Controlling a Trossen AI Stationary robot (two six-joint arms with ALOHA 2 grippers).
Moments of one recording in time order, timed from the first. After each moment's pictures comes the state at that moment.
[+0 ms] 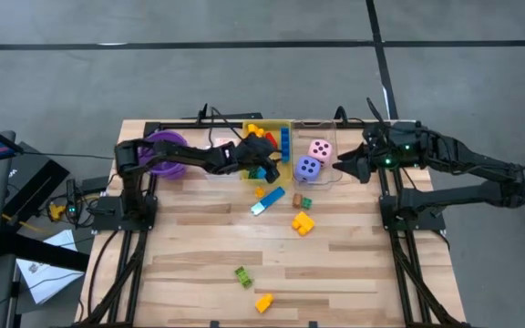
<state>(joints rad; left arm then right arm) 0.29 1.91 1.12 0.26 -0.24 -0.05 -0.20 0.79 1.04 -0.70 -0.03 0.67</state>
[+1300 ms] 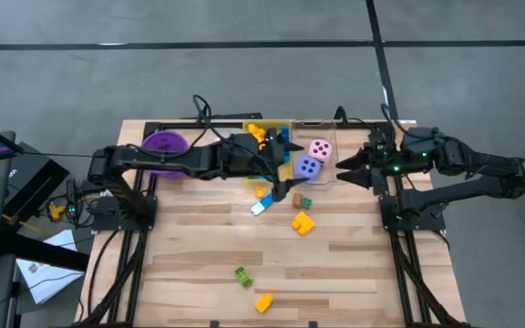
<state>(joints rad) 0.02 1.69 1.53 -0.02 -0.15 0.10 -0.02 0.76 1.04 -0.56 -0.03 0.65</state>
